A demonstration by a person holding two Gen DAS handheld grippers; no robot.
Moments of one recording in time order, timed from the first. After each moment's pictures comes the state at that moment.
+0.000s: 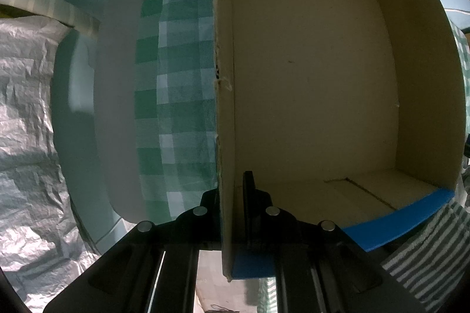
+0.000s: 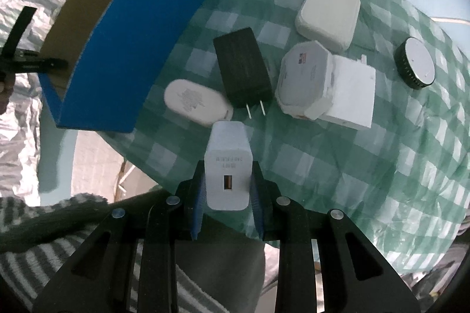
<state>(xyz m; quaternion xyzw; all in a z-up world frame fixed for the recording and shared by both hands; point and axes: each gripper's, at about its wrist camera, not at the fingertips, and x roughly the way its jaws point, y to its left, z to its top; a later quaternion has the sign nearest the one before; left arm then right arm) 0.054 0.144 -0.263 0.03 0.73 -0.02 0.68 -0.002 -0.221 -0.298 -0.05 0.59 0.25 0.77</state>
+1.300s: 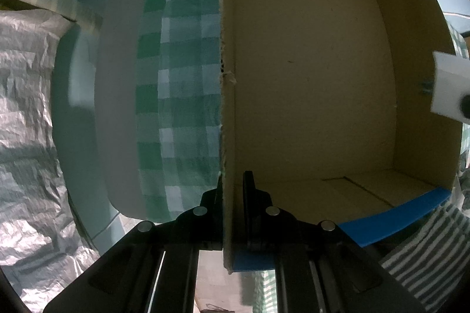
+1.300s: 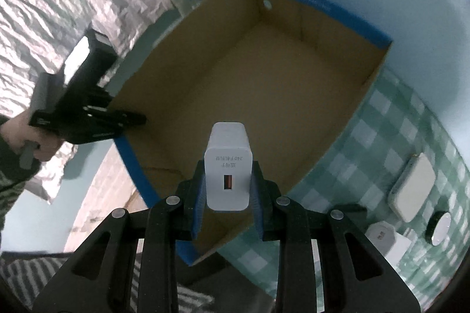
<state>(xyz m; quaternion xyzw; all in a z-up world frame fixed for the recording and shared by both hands) 0.045 0.150 -0.260 0.01 0.73 -0.02 0.68 0.040 -0.063 -0.219 -0.12 0.52 0.38 0.75</state>
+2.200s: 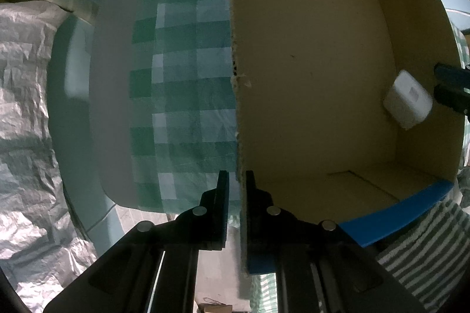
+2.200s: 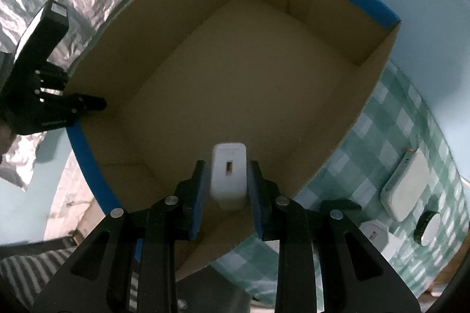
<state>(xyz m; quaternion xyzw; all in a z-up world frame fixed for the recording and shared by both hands) 0.046 0.154 -0.271 0.01 0.75 -0.02 0.67 0.051 -0.047 -0.251 -0.19 0.54 0.33 0.75</state>
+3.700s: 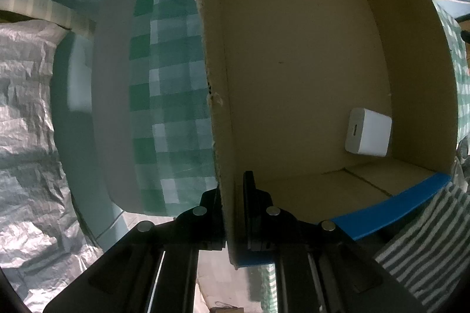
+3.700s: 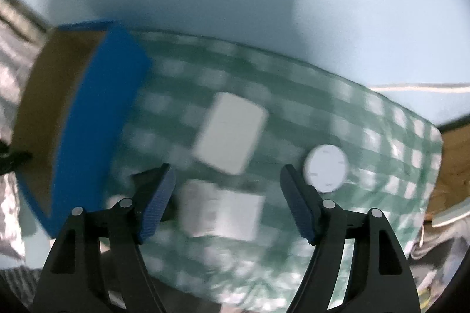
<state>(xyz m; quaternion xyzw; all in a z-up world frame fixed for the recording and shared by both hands) 0.043 0.142 -0.263 0.04 0.74 -0.03 0.67 0.106 -0.286 -0.230 -0.07 0.54 0.14 0.83</state>
